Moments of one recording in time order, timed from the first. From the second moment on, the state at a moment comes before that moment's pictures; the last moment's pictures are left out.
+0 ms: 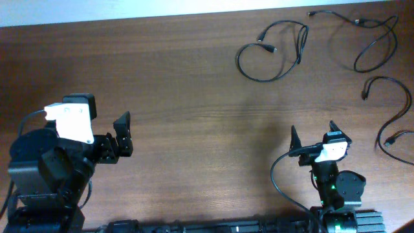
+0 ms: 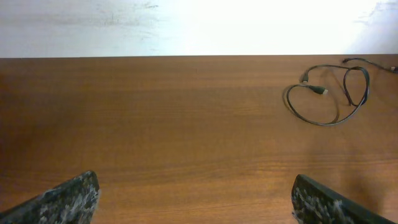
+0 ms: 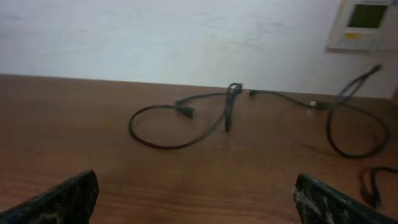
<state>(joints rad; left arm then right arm) 0.00 0.82 1.32 -1.01 0.12 0.00 -0.08 0.01 0.01 -0.07 -0.11 -0.04</state>
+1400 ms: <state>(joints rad) 0.00 0.73 1.32 -1.07 0.12 0.00 -0.08 0.01 0.01 -0.07 -0.06 -0.01</state>
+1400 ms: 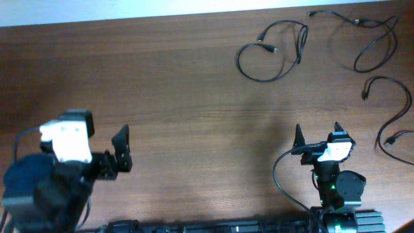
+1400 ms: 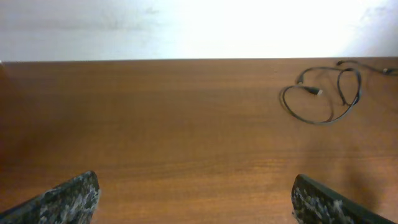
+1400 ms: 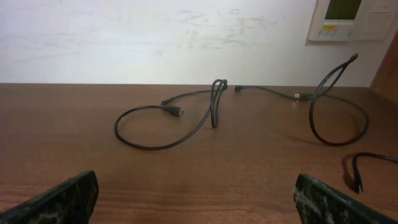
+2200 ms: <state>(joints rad) 0.03 0.02 0.26 -0.17 0.30 0.00 -0.08 0.01 0.01 -0.07 -0.06 -0.01</state>
